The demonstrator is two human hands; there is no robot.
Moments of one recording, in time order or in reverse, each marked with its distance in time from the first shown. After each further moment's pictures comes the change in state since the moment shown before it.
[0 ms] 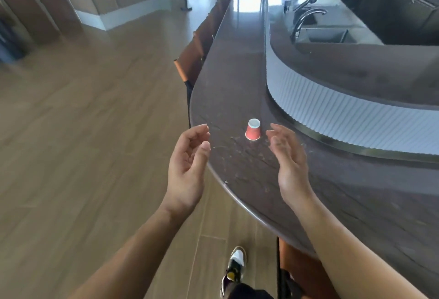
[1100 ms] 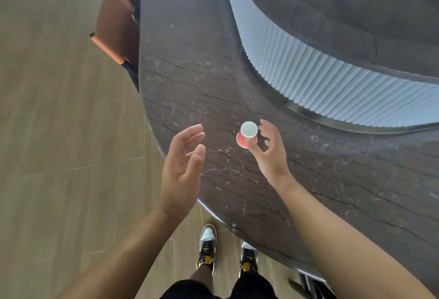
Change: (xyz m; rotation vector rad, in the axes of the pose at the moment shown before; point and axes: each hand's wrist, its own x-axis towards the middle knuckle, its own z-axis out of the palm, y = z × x) left_hand 0.260 -0.193 0.031 0.045 -0.315 -0.277; right_hand 0.234 0.238 0.028 -0.491 0.242 0.355
